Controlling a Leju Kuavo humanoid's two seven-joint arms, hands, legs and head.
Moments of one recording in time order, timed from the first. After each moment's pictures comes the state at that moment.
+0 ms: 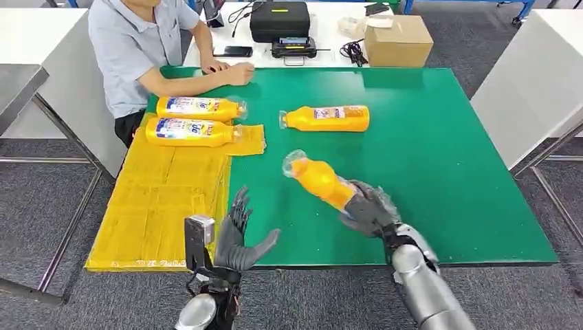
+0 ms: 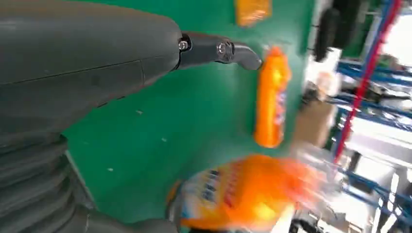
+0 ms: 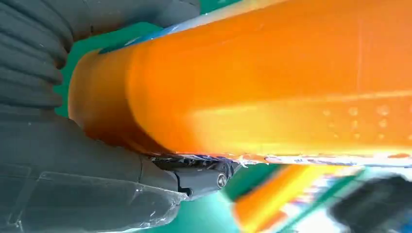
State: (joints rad) left arm -0.06 -0.28 -0.47 -1.26 0.24 0.38 -0.25; right arm -0.27 -0.06 0.22 -1.10 0.51 0.06 -0.35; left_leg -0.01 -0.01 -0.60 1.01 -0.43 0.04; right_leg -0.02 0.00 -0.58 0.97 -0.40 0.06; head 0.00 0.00
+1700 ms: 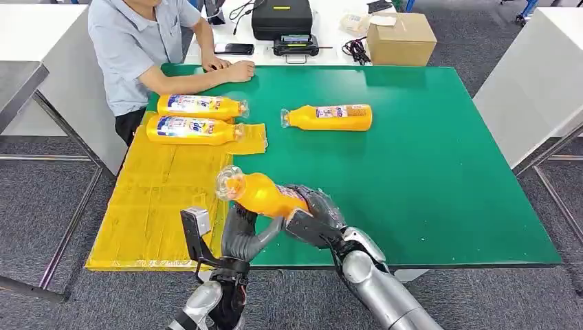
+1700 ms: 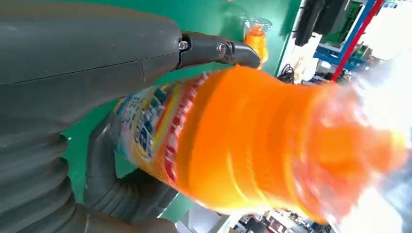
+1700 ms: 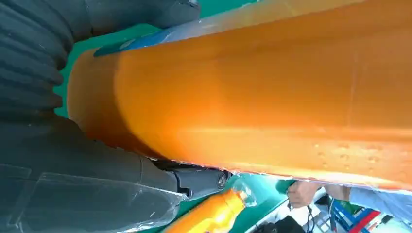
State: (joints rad) left arm -0.18 -0.24 -0.60 -1.20 0.54 0.39 -0.39; right arm -0.33 0.01 0.57 -1.07 0.39 -0.05 -0.36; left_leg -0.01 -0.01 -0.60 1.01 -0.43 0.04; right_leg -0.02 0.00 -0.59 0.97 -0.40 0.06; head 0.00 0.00
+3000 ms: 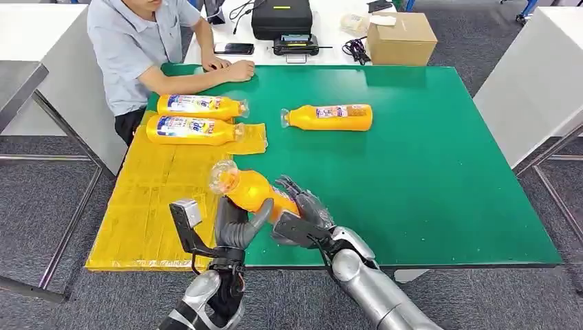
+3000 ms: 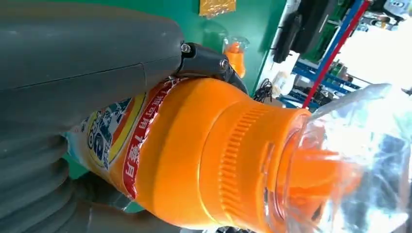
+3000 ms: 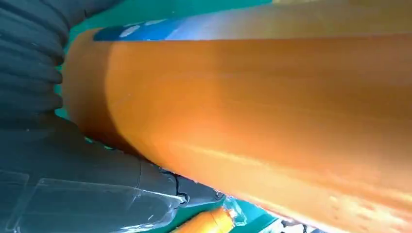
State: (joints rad) left arm -0.21 -0.26 -0.55 -1.18 0.53 0.42 -0.45; right arm -0.37 0.05 0.62 -0.97 0.38 -0.06 -0.37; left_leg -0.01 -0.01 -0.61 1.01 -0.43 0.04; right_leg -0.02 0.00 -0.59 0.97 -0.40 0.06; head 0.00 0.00
